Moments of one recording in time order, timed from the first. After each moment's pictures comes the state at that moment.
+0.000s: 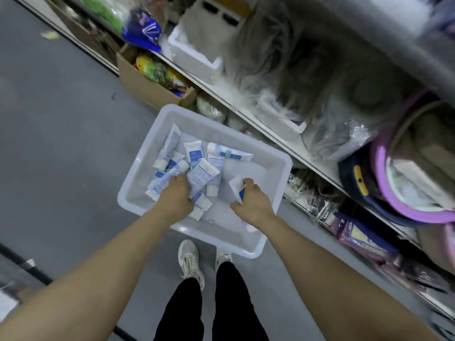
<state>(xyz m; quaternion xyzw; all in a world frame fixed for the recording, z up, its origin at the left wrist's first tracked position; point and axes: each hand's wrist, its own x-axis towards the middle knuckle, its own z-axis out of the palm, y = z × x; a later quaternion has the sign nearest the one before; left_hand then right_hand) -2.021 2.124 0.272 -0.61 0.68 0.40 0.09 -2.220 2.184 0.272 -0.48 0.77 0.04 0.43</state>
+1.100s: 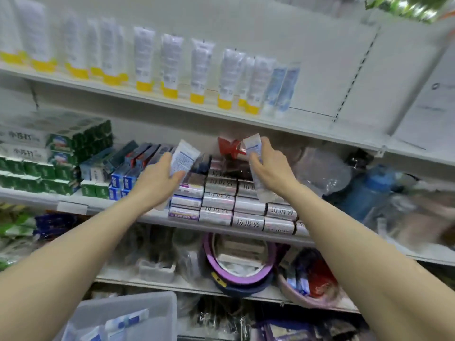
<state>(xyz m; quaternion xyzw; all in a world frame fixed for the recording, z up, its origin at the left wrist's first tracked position) -2.206 2.139 0.770 -0.32 0.87 0.25 -0.29 -2.402 2.310 0.833 -0.49 0.82 -0.28 -0.12</state>
